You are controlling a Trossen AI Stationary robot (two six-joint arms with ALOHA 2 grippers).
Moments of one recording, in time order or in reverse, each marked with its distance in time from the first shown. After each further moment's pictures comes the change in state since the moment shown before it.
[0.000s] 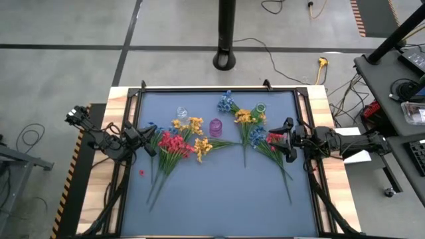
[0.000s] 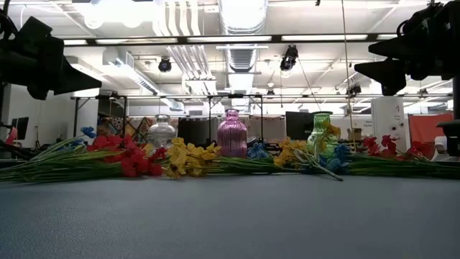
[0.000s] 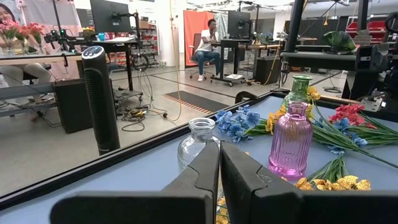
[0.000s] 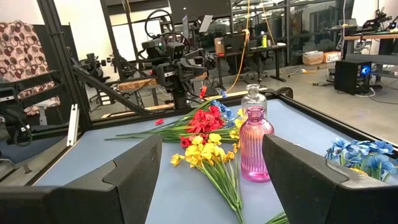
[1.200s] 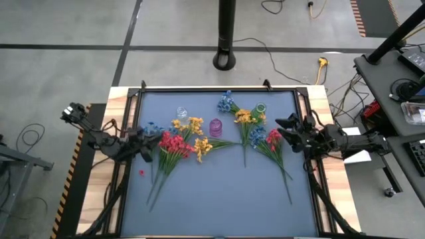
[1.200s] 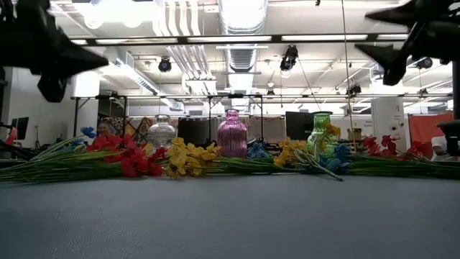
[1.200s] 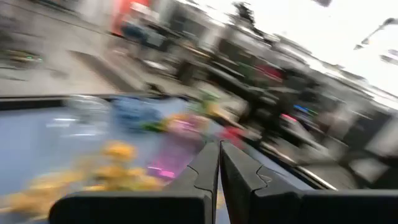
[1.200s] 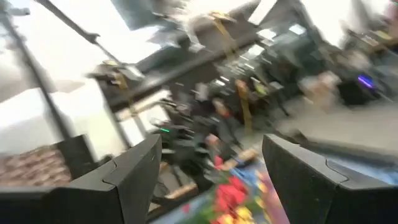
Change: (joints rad) left arm 0.003 0.145 0.018 0.315 0.335 -0.297; right arm -0.001 0.014 0.008 0.257 0.160 0.304
